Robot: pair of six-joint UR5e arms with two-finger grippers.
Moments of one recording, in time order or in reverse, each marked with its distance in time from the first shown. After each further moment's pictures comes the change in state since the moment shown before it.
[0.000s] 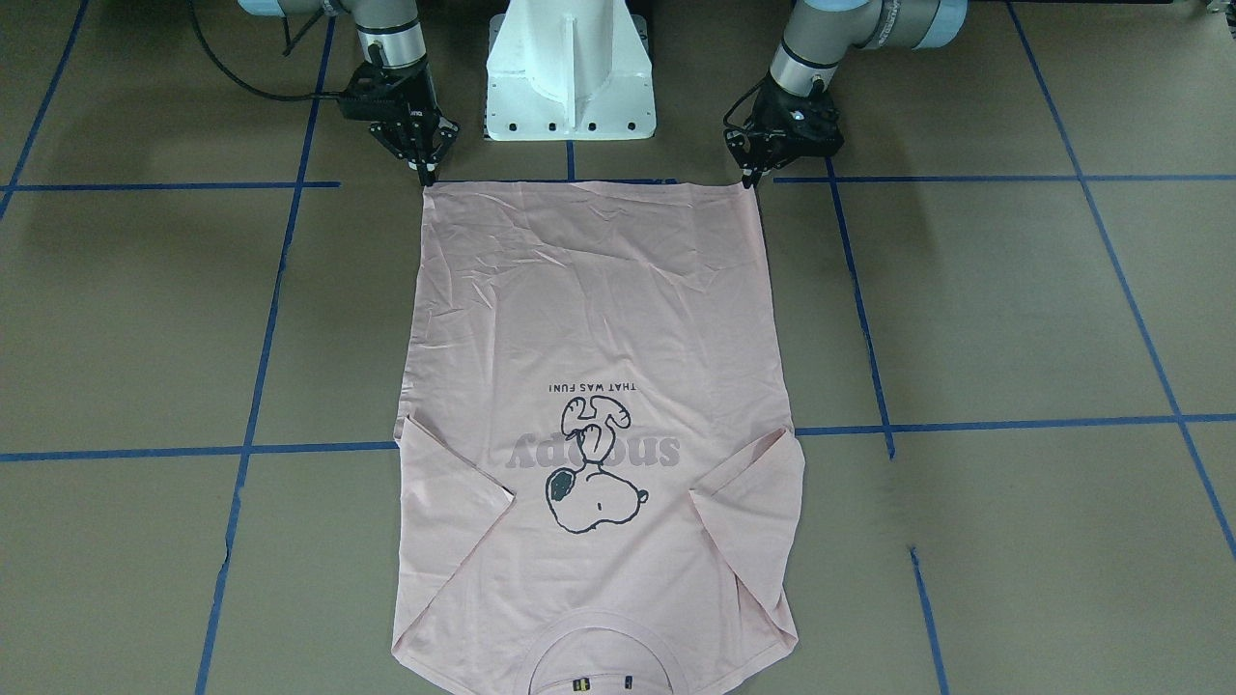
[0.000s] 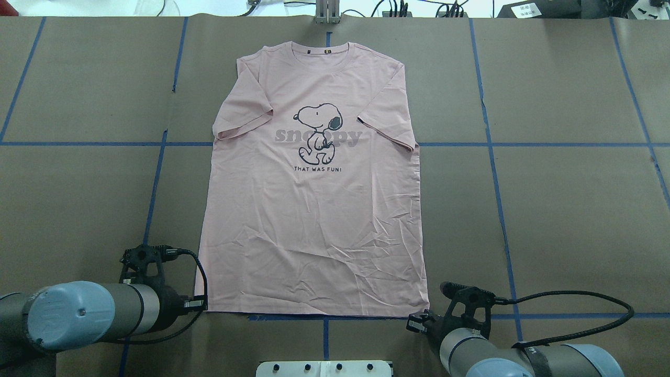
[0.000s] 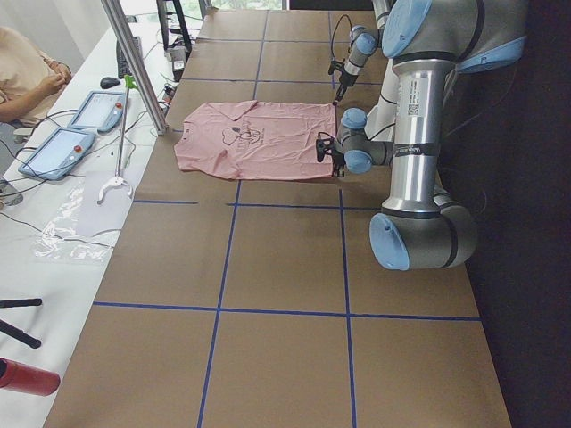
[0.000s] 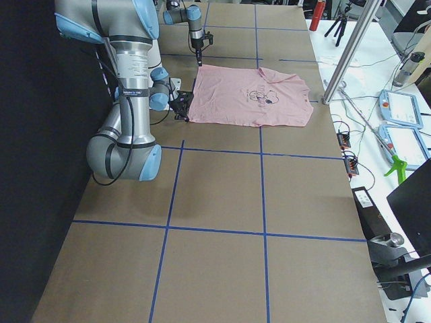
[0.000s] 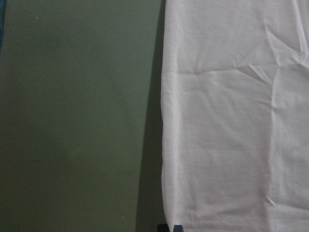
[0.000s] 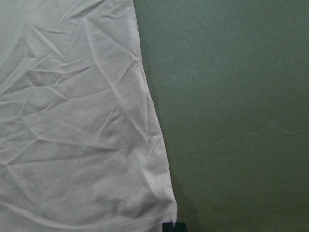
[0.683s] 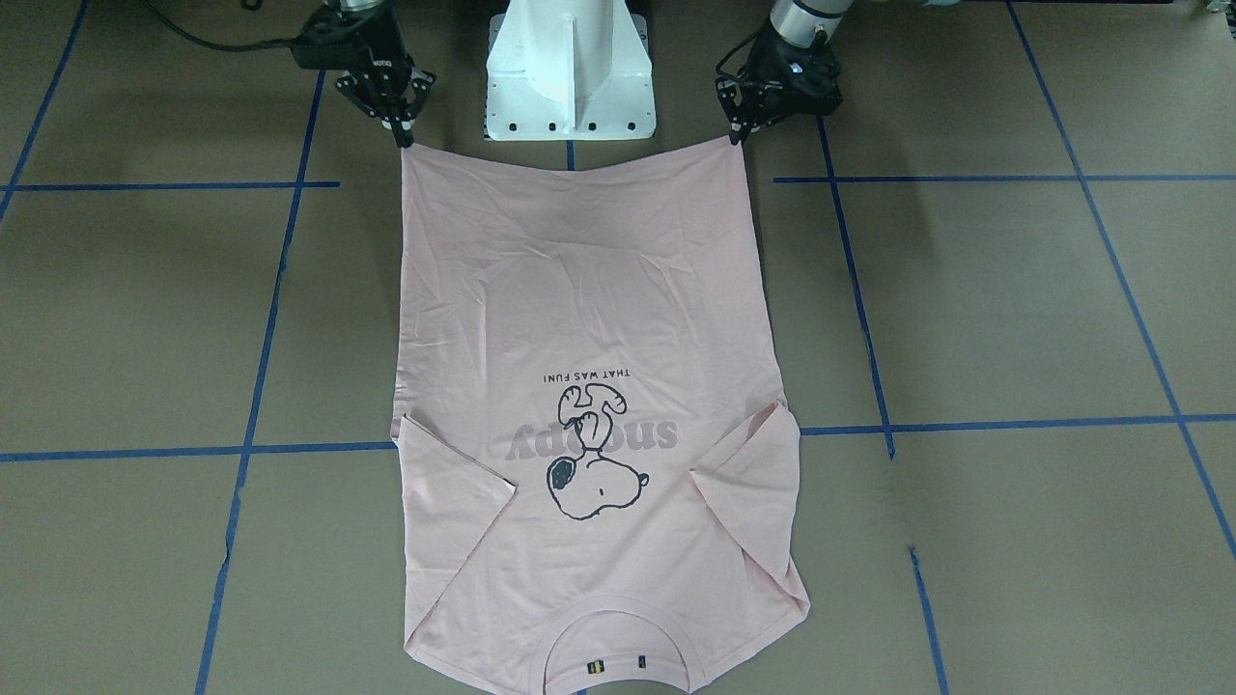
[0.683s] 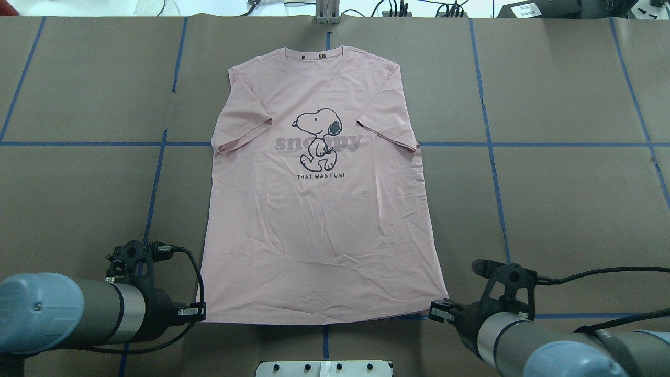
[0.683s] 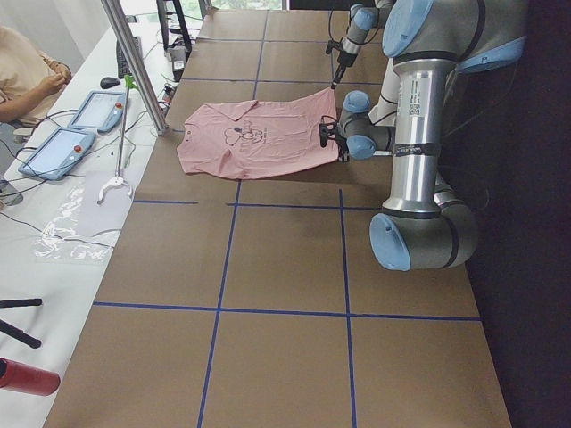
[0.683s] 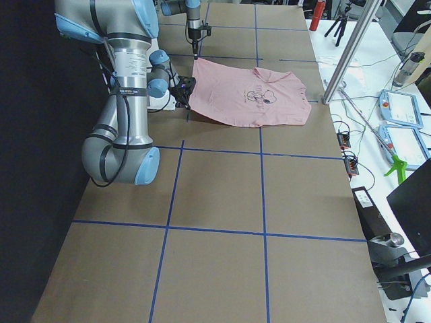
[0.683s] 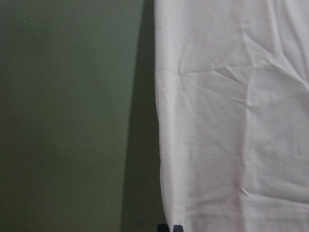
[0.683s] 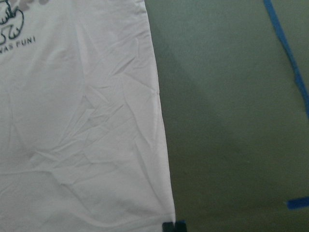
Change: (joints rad) left arm -0.023 -0.008 -0.245 0.186 -0.124 0.020; right arm 0.069 -0.077 0.357 -0.222 0.110 -0.054
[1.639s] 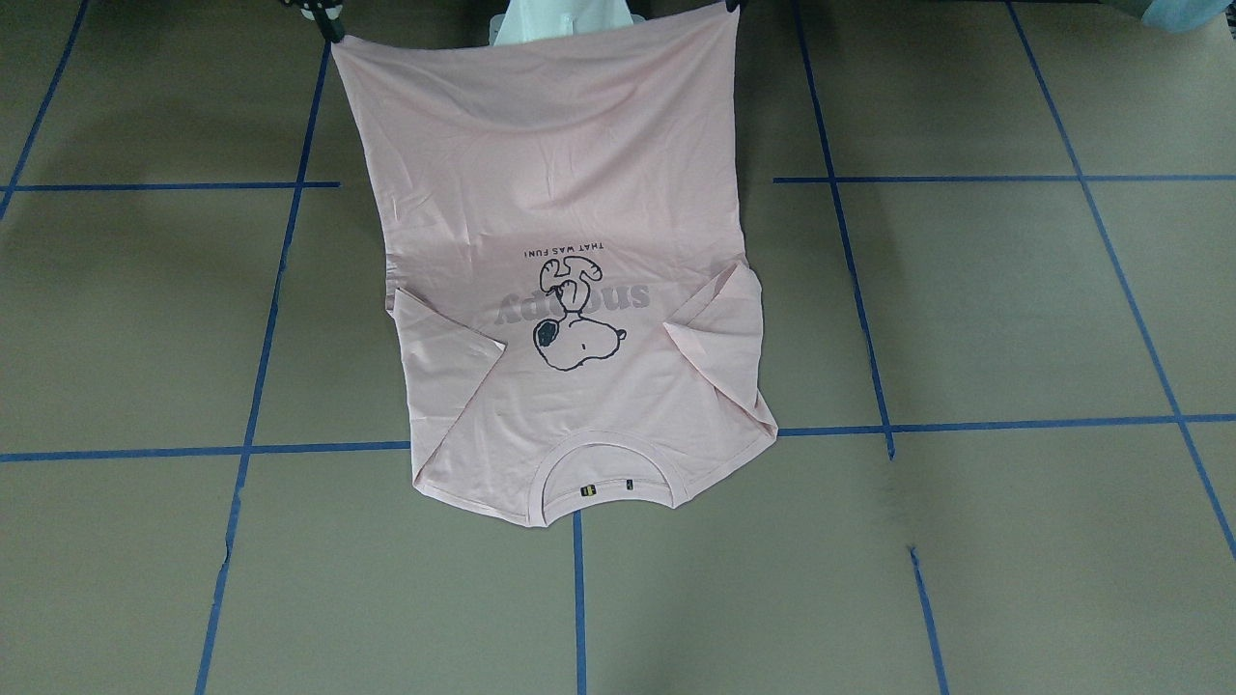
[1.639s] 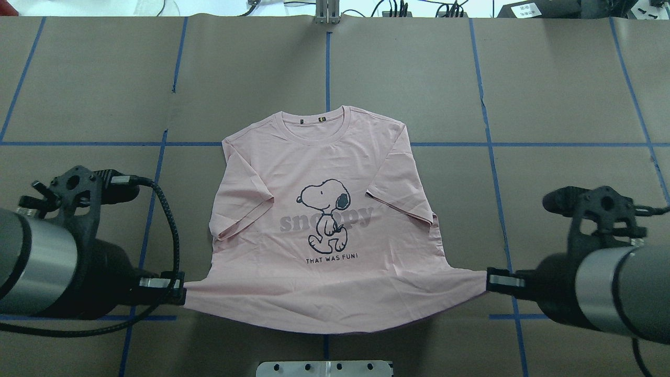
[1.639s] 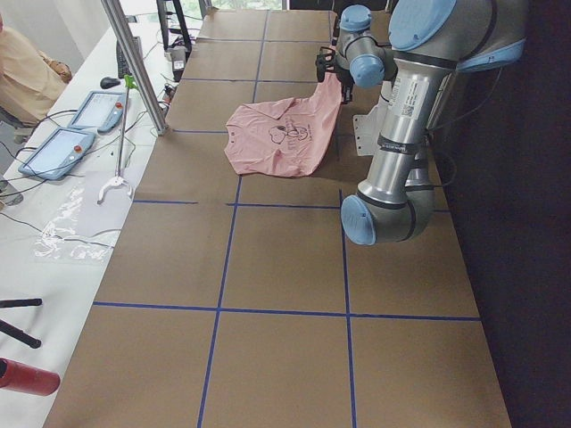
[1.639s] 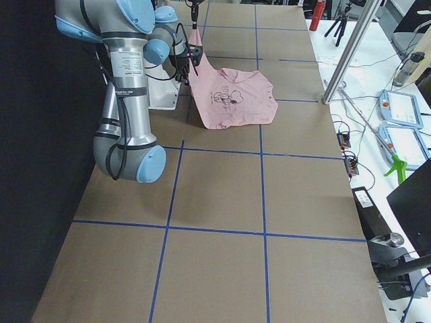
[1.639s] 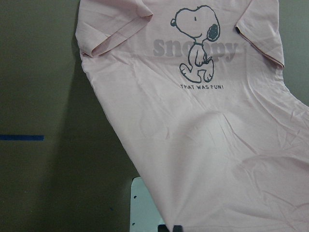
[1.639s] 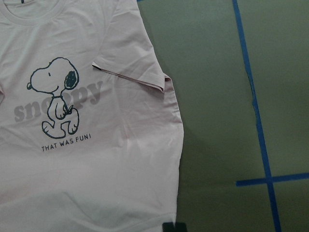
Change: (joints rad) left arm -0.236 -0.341 -0.217 0.591 -0.223 0.203; right arm 0.297 0.202 0.167 -0.349 0.334 -0.270
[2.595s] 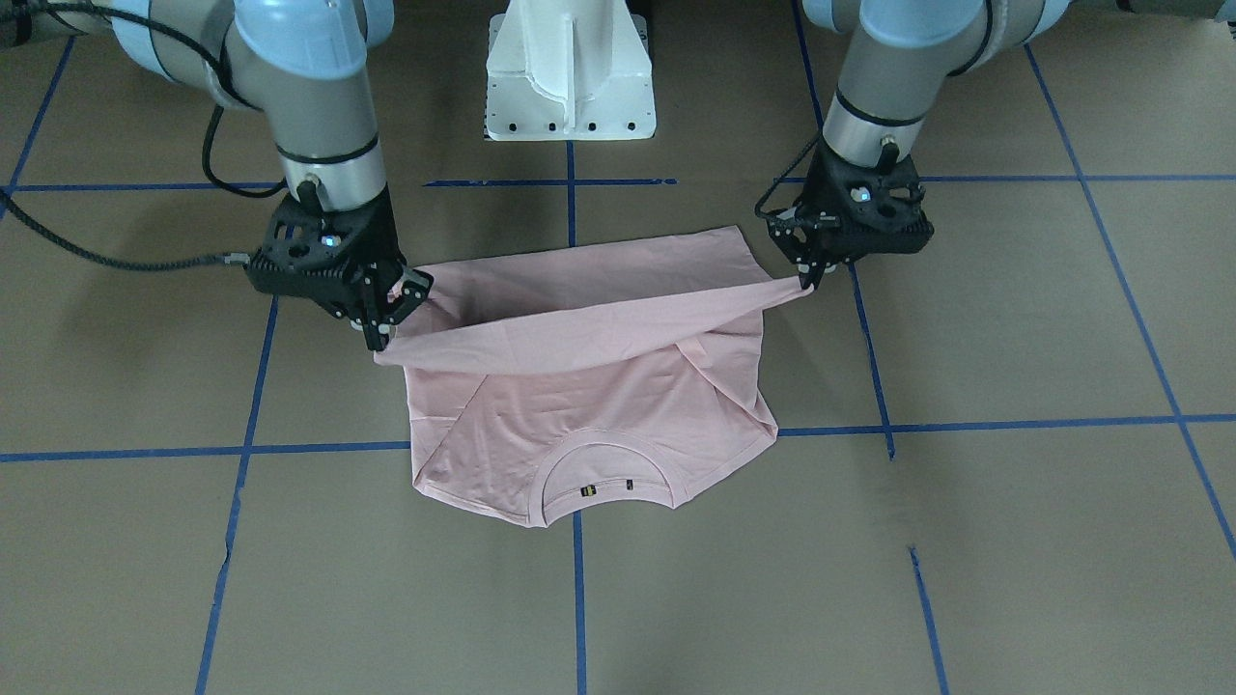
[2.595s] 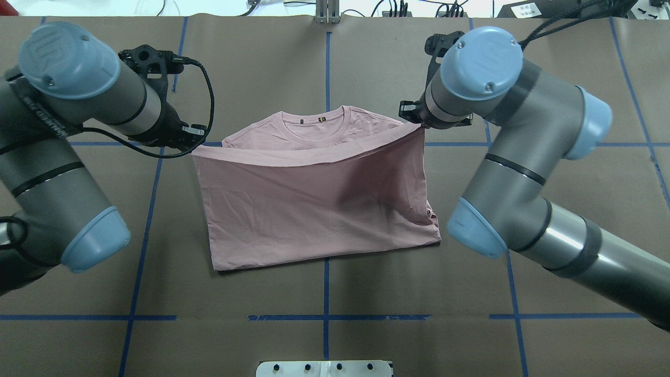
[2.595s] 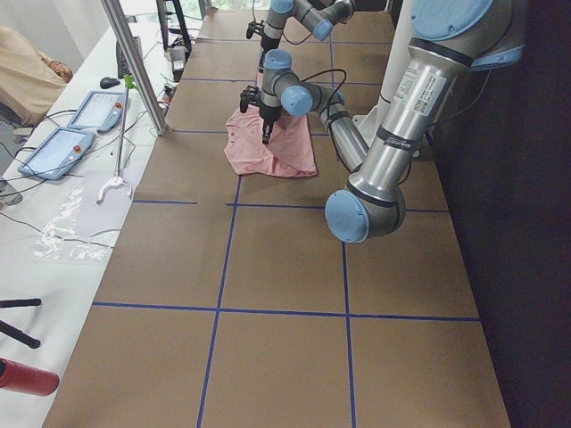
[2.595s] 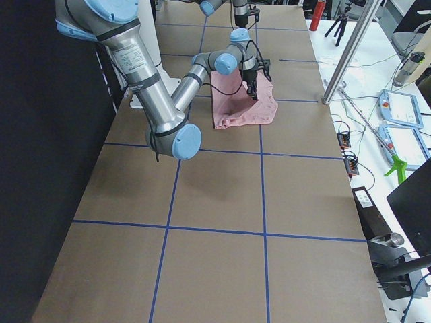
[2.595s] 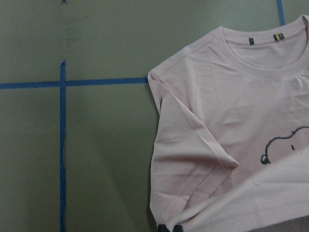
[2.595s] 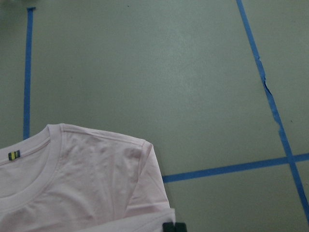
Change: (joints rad) left arm -0.302 -0.102 0.612 -0.296 0.062 0.308; right arm 0.369 0.388 -0.829 0.311 0.047 -0.275
